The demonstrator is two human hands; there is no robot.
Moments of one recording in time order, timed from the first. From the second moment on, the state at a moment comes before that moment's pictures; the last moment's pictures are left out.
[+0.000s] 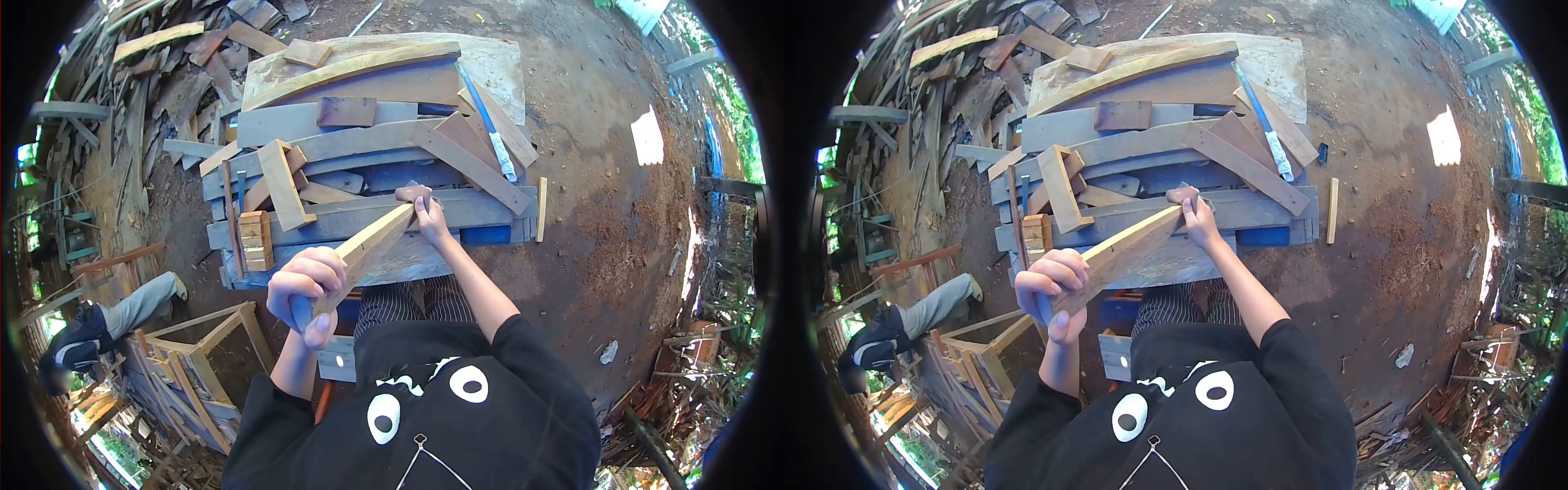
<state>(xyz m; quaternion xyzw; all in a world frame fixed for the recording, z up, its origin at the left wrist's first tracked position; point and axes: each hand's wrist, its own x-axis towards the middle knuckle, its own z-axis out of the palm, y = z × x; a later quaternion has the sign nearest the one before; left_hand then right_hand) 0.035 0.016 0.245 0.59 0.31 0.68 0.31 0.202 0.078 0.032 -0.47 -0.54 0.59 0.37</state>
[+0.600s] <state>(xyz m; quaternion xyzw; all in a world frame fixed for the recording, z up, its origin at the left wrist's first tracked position) 0.047 0.012 0.245 0.59 0.32 0.68 0.30 0.169 0.045 0.120 -0.36 -0.55 0.59 0.47</state>
